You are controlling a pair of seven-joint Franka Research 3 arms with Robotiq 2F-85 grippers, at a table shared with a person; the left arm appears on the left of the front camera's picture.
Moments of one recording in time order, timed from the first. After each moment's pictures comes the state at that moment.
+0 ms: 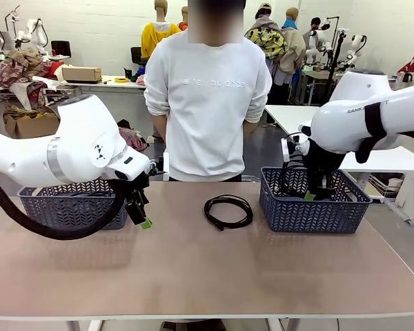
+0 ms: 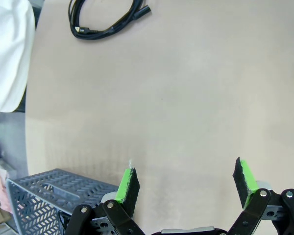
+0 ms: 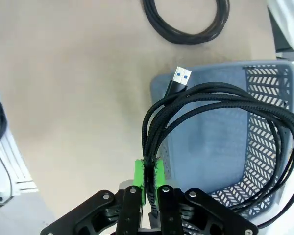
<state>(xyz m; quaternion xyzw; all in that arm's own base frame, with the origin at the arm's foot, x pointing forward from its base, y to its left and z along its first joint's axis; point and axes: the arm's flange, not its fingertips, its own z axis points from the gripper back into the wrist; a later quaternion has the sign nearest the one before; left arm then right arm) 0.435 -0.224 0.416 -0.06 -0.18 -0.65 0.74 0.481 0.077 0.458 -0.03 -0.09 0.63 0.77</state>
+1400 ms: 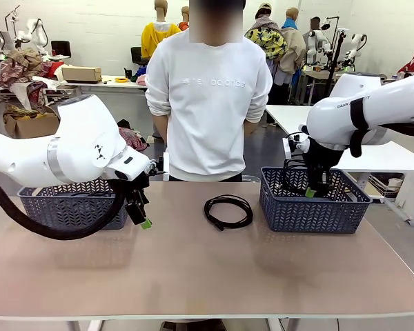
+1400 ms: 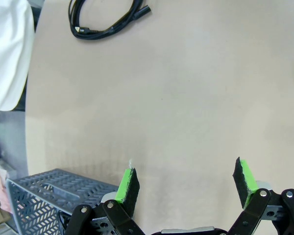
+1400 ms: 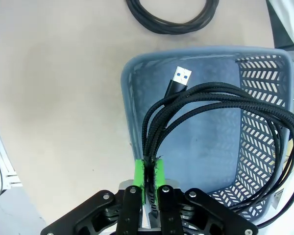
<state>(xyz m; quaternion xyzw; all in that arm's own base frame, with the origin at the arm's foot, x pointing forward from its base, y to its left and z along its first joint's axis) 0.435 -0.224 0.416 -0.06 -0.18 -0.65 0.74 0.522 0.059 0.450 -0.03 -0.08 0.64 0.77</state>
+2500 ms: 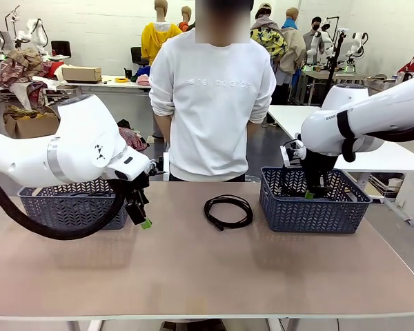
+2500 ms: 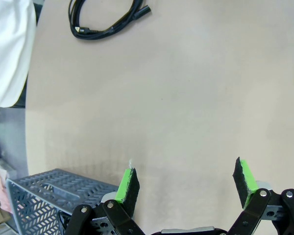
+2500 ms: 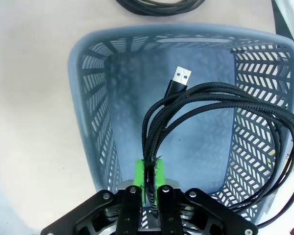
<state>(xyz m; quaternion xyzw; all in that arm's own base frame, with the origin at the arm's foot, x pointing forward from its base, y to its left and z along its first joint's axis) 0.435 -0.224 0.416 -0.06 -0.18 -0.65 0.74 0.559 0.048 0.418 -0.05 -0.06 0.66 0.75</state>
